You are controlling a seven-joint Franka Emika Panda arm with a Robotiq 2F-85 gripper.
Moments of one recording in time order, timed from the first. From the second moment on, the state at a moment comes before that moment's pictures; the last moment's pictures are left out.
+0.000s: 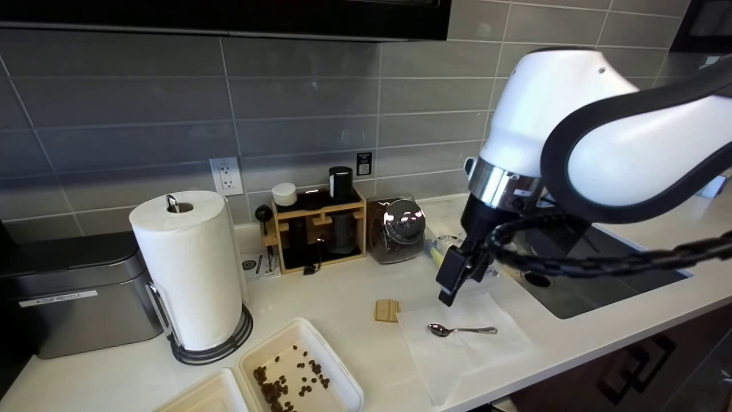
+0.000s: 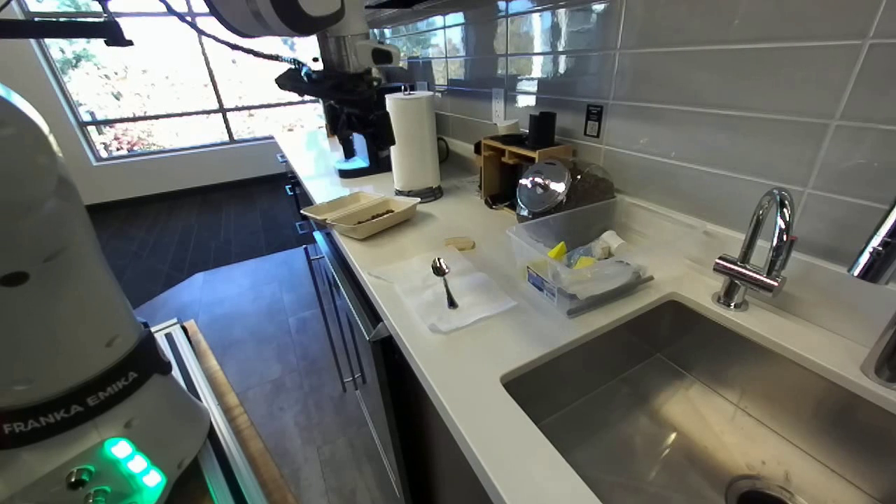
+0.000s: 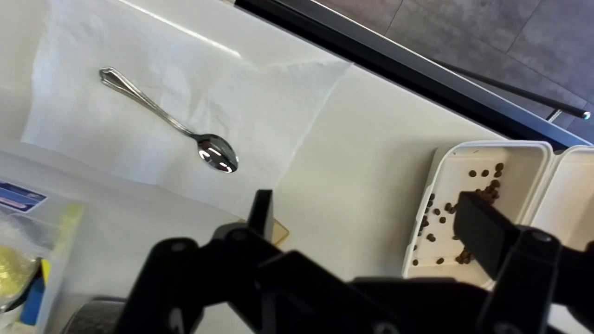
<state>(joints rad) 0.18 -0.19 0.20 -2.52 0.14 2.47 0.11</state>
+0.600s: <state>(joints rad) 0.26 0.23 0.25 -2.24 -0.01 2.57 0.30</state>
